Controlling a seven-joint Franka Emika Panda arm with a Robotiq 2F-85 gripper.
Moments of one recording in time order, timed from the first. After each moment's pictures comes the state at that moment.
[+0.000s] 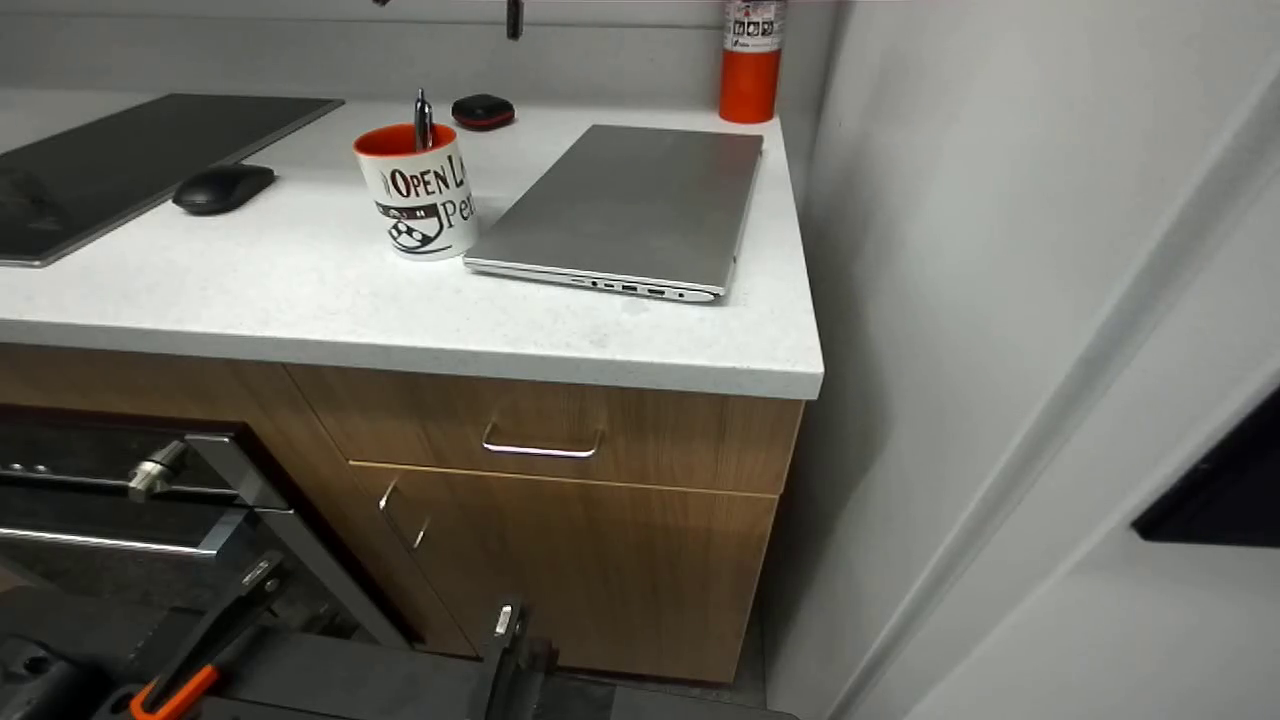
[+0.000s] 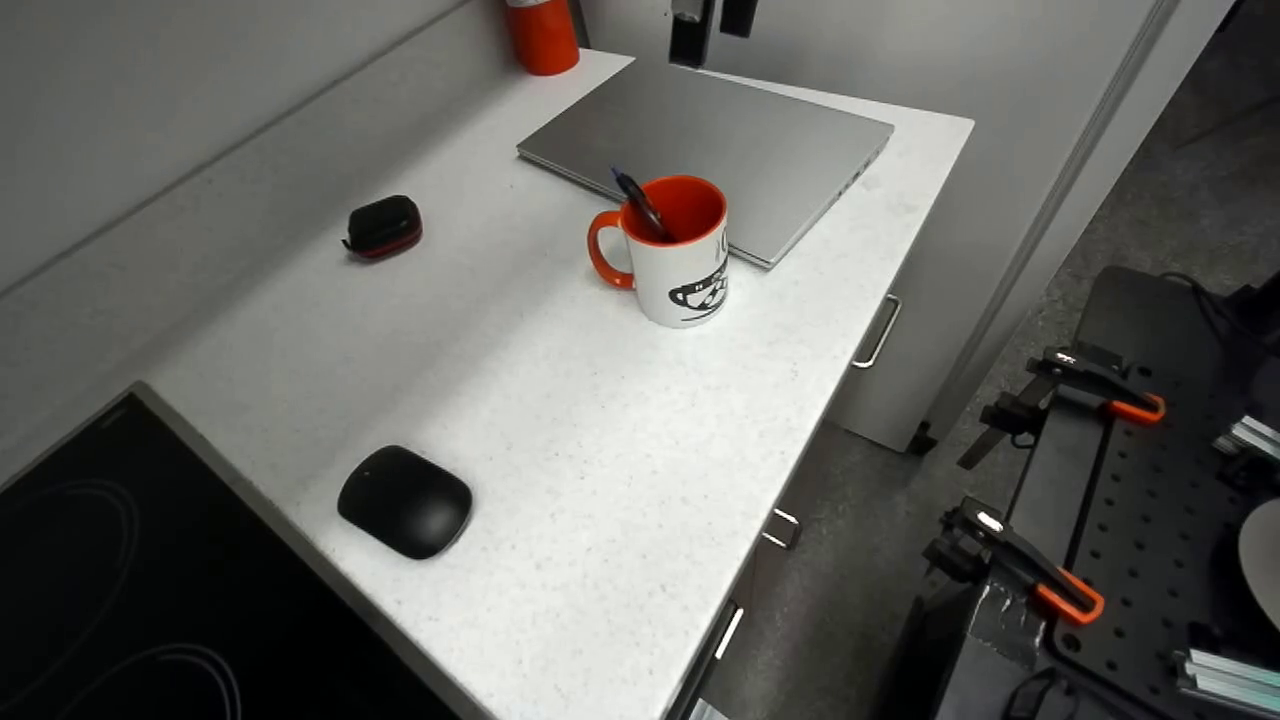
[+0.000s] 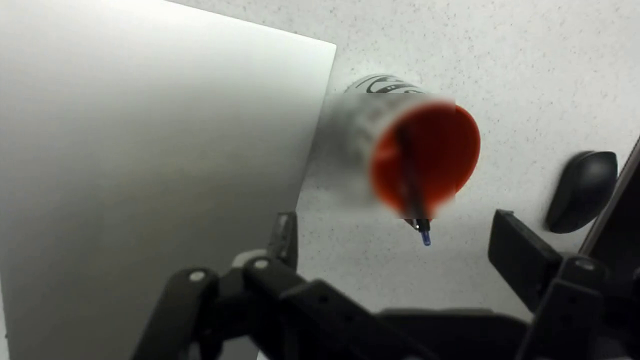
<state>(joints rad) -0.01 -0.14 -0.10 -2.24 0.29 2.15 -0.43</state>
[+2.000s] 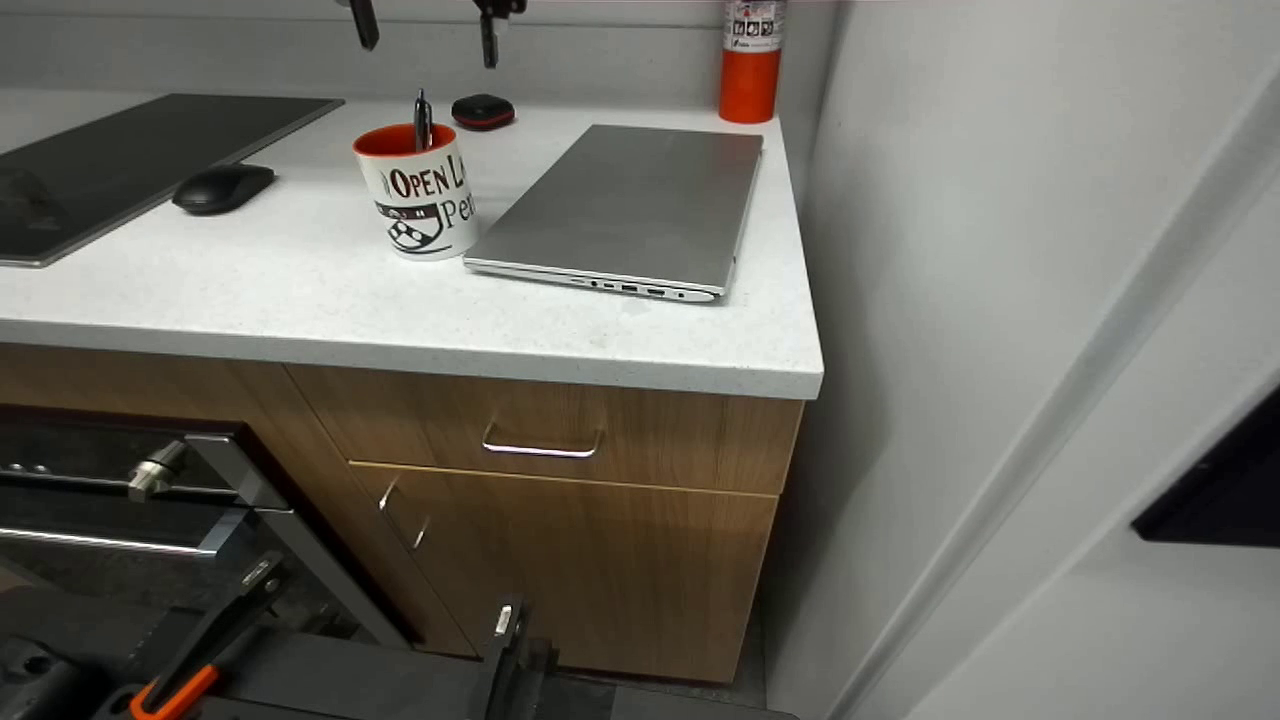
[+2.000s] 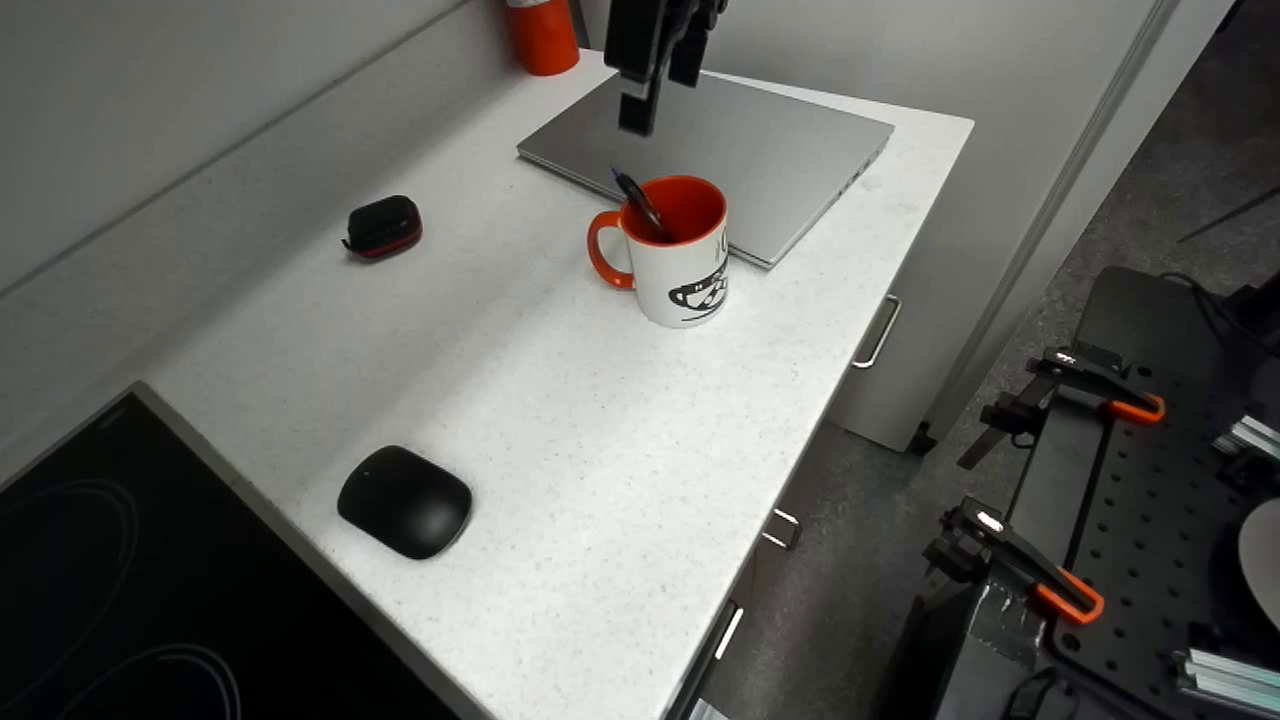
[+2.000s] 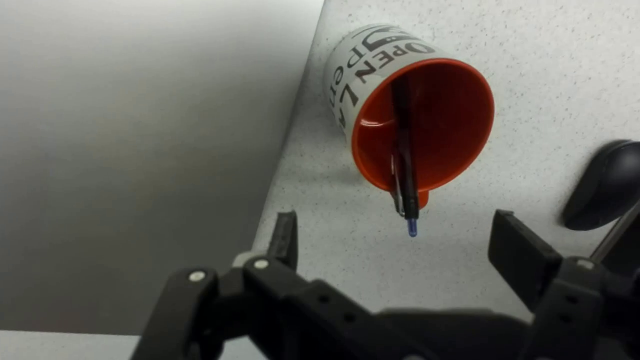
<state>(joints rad) 0.02 -0.11 -0.03 -2.31 0.29 2.38 -0.43</state>
